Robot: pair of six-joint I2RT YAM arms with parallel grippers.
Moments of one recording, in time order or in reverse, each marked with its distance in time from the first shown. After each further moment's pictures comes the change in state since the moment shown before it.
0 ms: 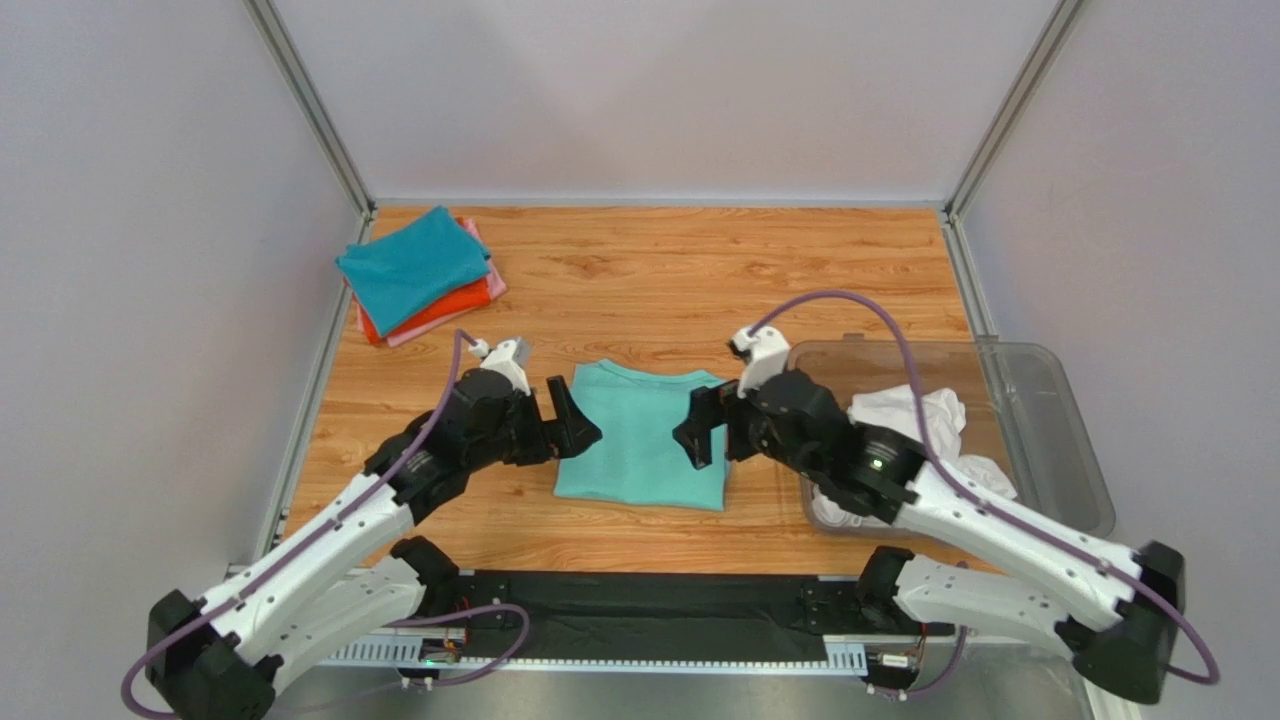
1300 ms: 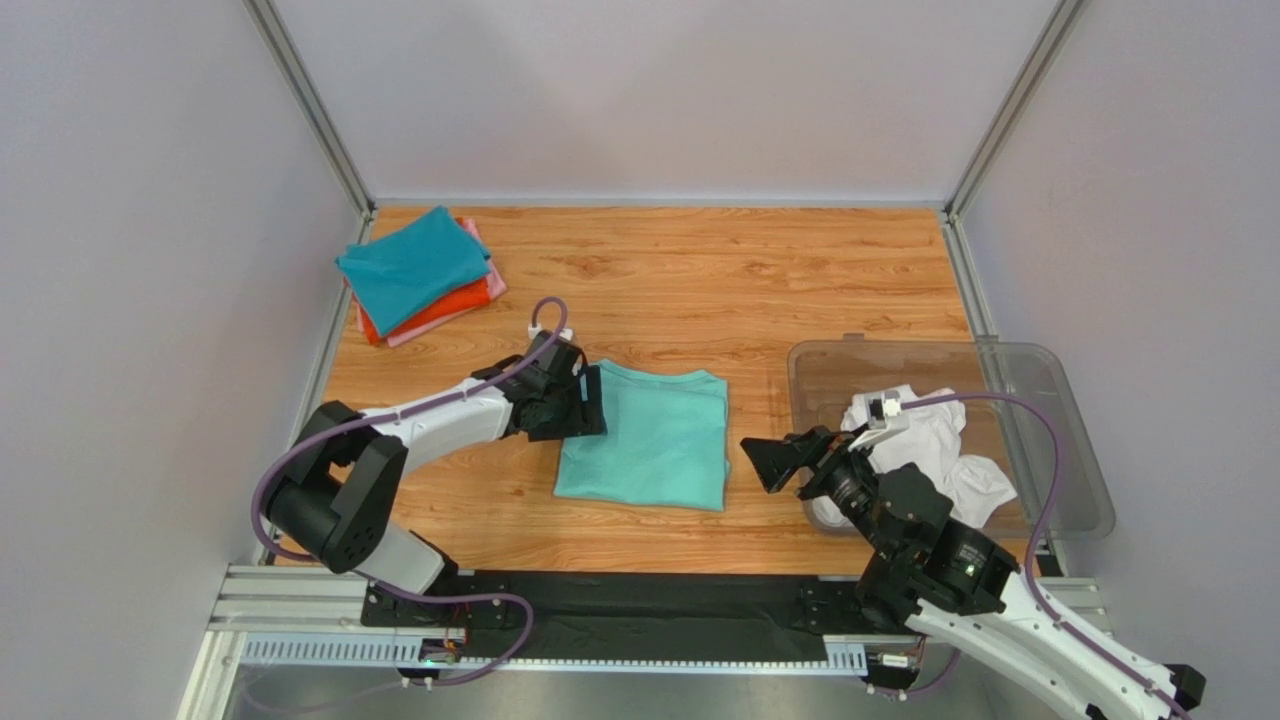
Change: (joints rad) left arm 0.071 0.676 0.156 0.125 -0.071 0.129; right arm 0.009 -0.784 -0.473 0.079 0.177 0.272
